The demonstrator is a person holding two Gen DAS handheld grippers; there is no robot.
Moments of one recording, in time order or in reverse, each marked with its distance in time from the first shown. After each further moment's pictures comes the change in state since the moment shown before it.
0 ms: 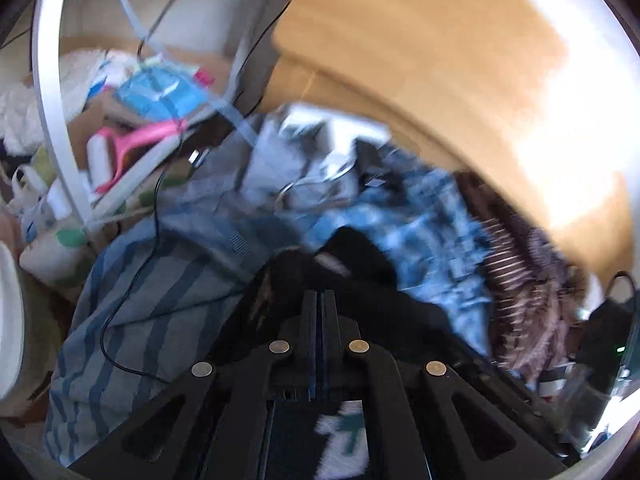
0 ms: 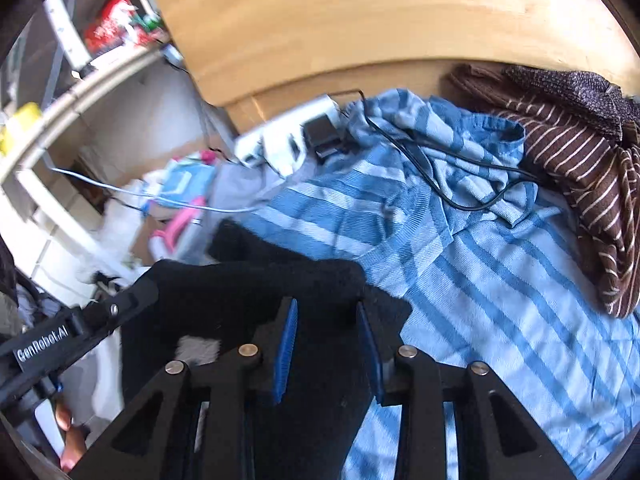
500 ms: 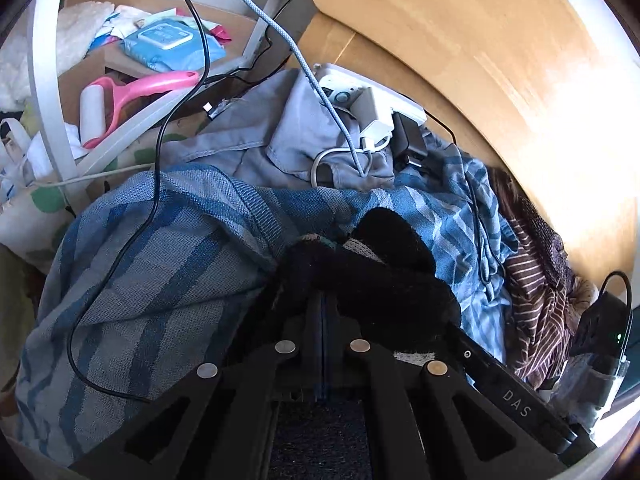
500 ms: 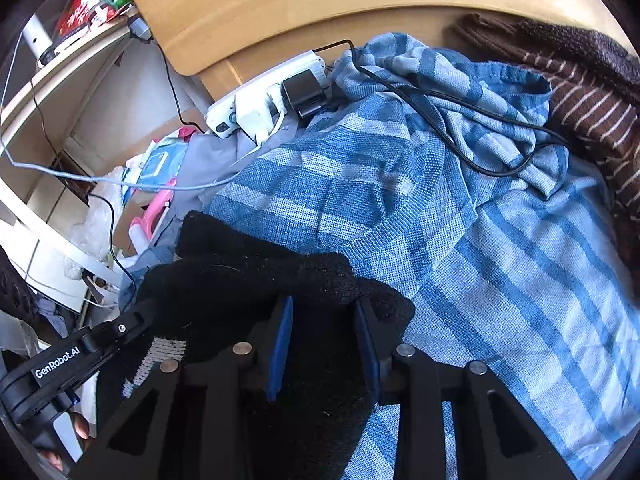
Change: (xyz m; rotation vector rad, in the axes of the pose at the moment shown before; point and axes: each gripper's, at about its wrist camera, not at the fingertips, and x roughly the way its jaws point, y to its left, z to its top) left arm 0.027 0.030 -0.008 -0.029 -0.011 -0.092; right arm 0.051 -0.018 -0.001 0.000 0.057 -0.004
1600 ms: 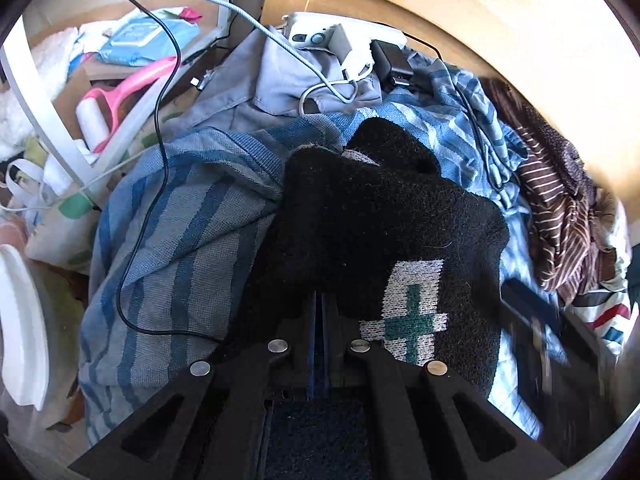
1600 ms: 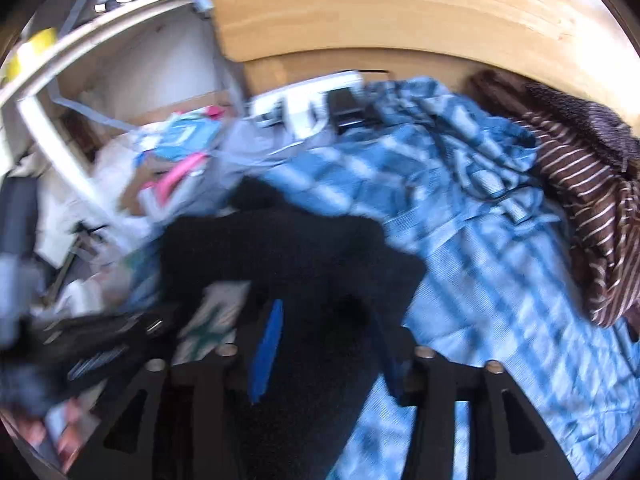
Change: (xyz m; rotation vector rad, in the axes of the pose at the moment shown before) left arm -0.020 -0.020 -0.012 0.164 0.238 0.127; right arm -0.059 0.047 -0.029 -0.213 0.032 -0.046
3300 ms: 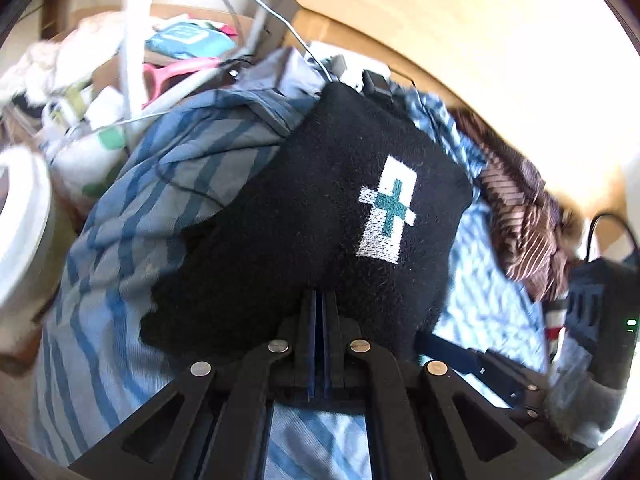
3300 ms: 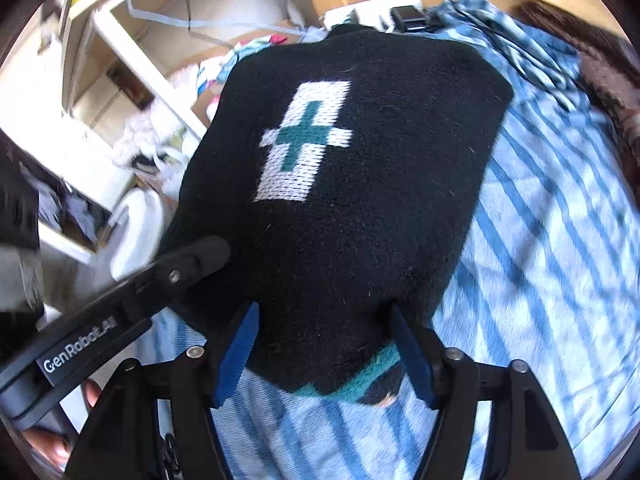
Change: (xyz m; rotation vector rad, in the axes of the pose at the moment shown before) left arm -0.060 -0.007 -0.122 -0.140 -0.215 -0.078; right arm -0.008 0.011 -0.098 0.023 0.144 0.202
